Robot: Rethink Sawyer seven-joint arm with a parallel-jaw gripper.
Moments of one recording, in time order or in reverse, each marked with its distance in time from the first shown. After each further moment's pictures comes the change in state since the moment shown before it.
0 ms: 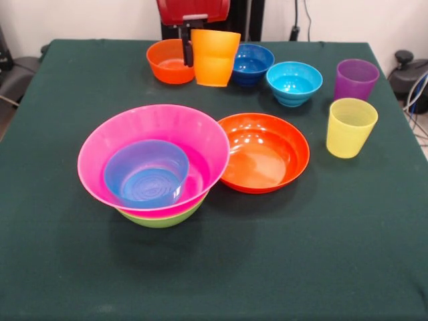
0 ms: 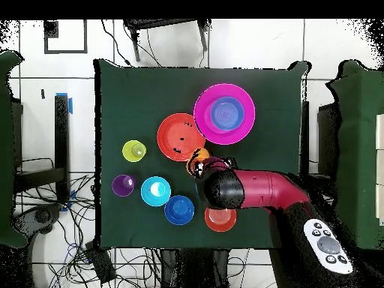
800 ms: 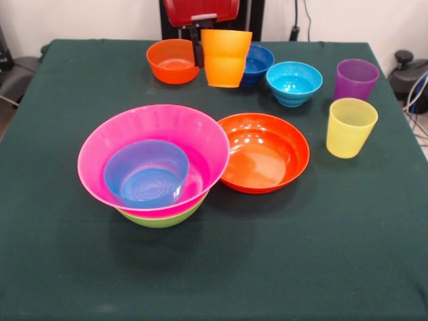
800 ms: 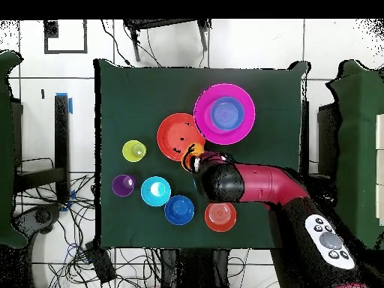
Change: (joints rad) arm -0.022 0.001 0.050 -0.006 0.057 0.025 0.000
